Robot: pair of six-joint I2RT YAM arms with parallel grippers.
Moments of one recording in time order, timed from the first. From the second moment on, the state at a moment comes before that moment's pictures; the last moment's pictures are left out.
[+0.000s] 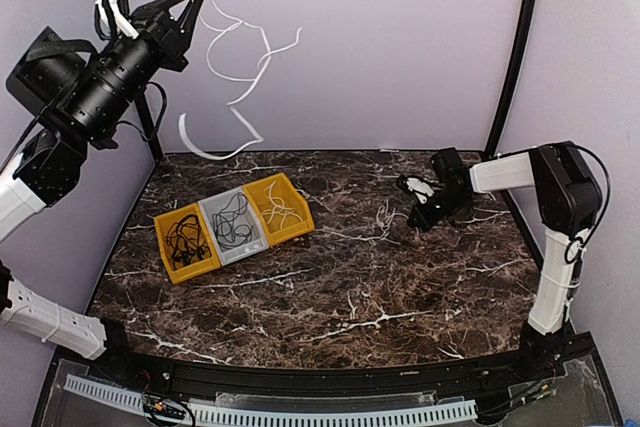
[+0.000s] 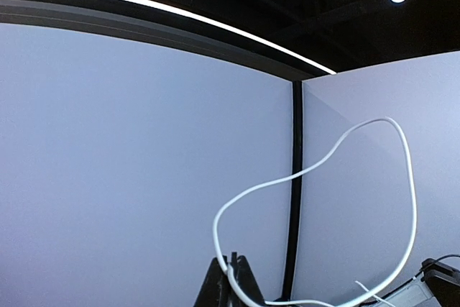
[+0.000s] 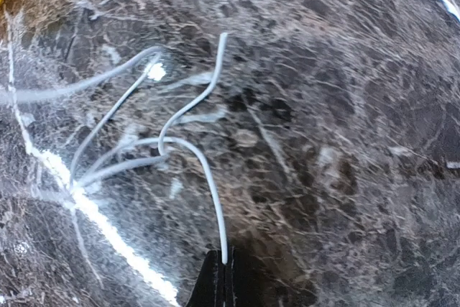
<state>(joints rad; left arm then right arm) -1.00 1.14 1.44 0.23 -0.33 0.15 0.31 1.97 1.22 -0.36 -0.31 -0.38</state>
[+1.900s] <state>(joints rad) -0.56 1.71 1.22 0.07 -0.13 -0.12 0.24 1.25 0.80 -0.44 -0.47 -0.59</state>
